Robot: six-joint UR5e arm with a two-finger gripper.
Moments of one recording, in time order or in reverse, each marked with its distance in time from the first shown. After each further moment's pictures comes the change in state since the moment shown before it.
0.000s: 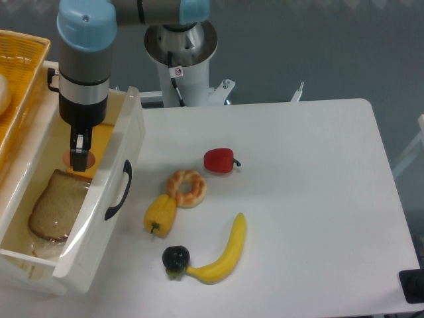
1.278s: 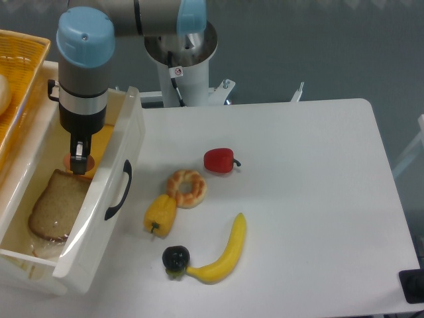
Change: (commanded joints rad) arm -0.008 -0.009 -0.021 -0.005 0.000 -0.002
